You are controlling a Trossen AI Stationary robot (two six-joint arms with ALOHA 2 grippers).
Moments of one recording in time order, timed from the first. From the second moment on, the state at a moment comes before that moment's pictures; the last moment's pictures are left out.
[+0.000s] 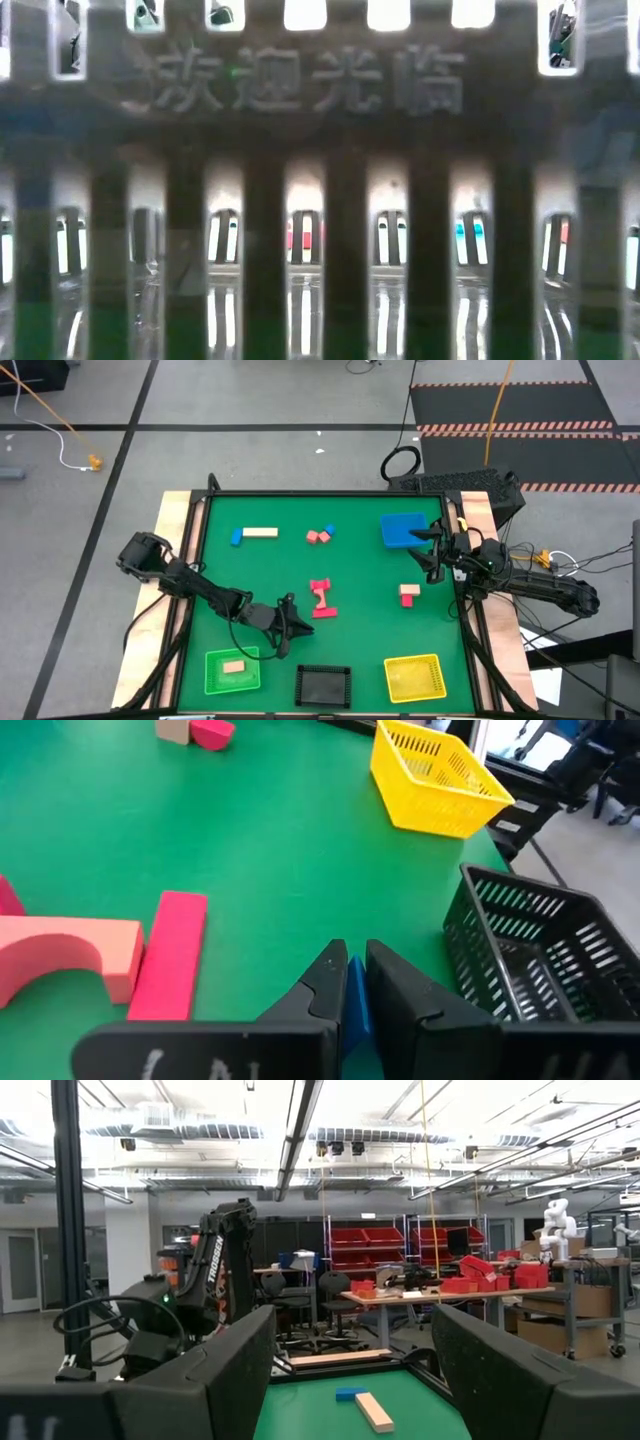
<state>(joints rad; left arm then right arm) -0.41 1.70 0.62 0.67 -0.19 -0.43 -0.32 0.23 0.02 0.57 -0.13 0.09</state>
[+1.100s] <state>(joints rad) -0.56 1.70 0.66 0.99 -0.04 -0.42 -0.32 0.23 0.02 0.57 -0.13 0.09</state>
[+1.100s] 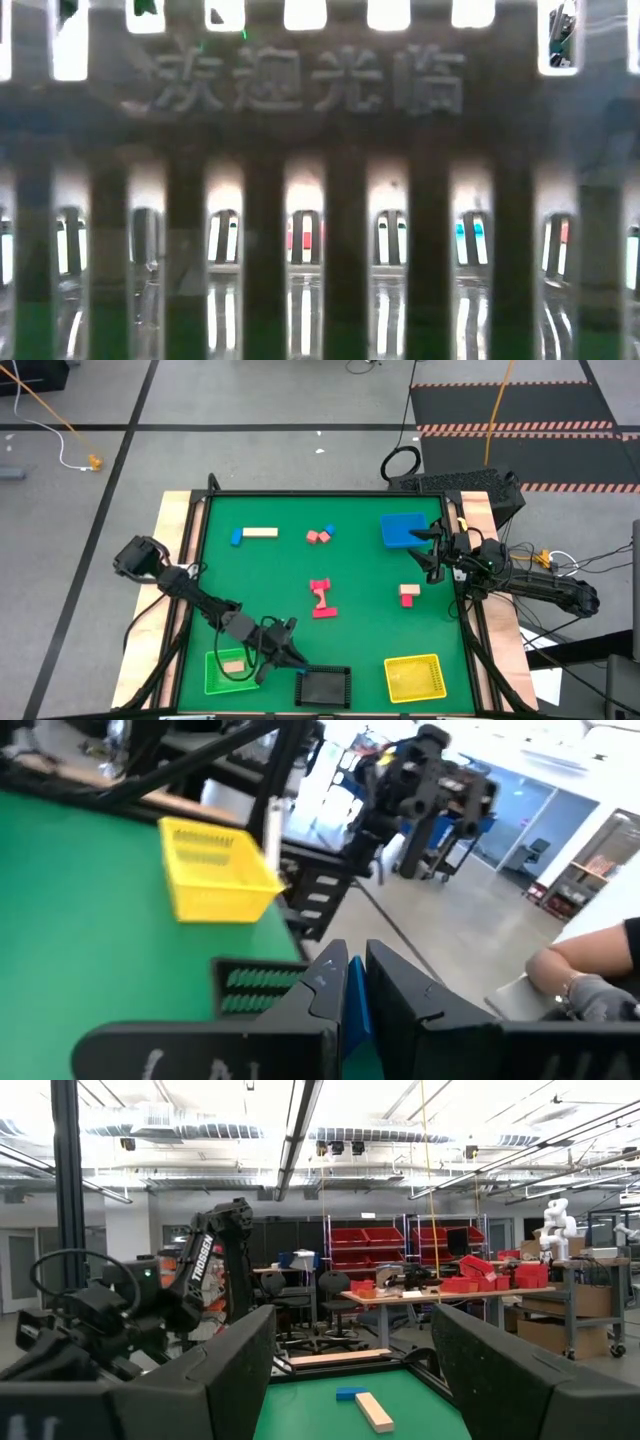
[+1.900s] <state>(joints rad) -0.62 1.89 0.78 0.92 -0.16 -0.42 -0.32 0.23 0.02 0.57 -0.13 0.09</state>
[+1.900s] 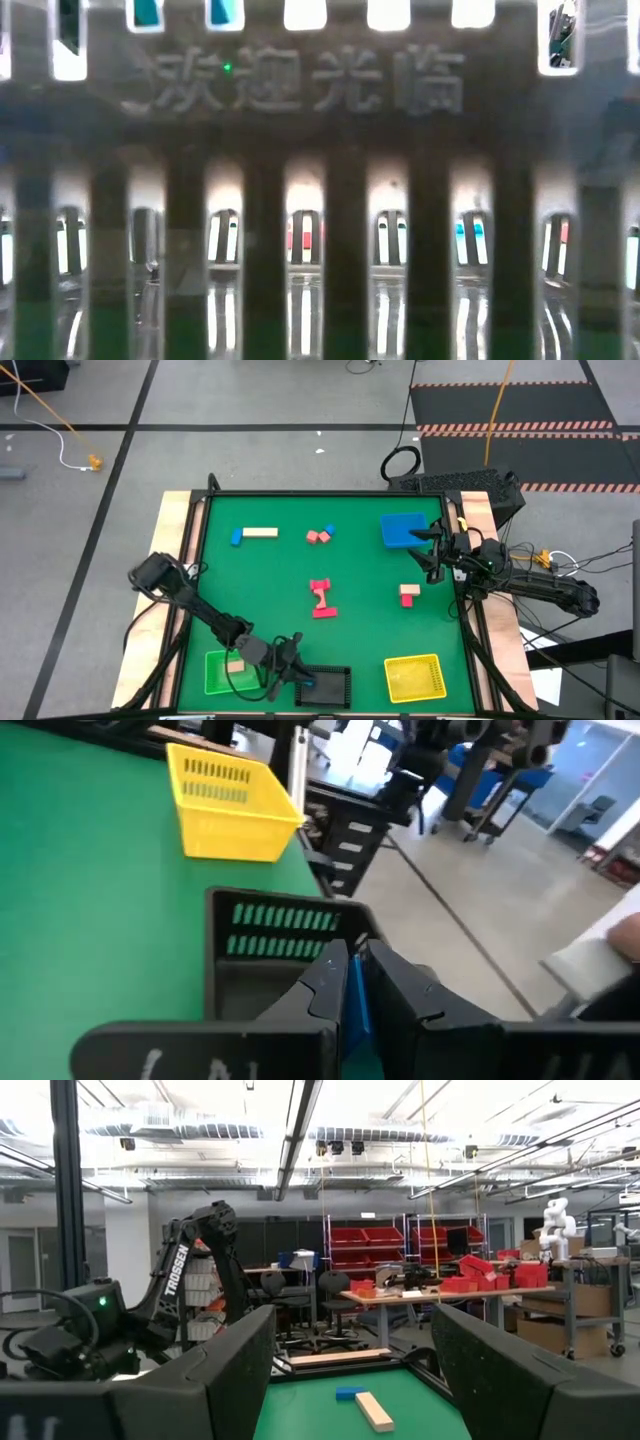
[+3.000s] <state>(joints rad) -0.52 1.90 0.80 1.02 -0.19 -0.38 -0.32 0.23 0.02 0.57 -0.13 0.09</state>
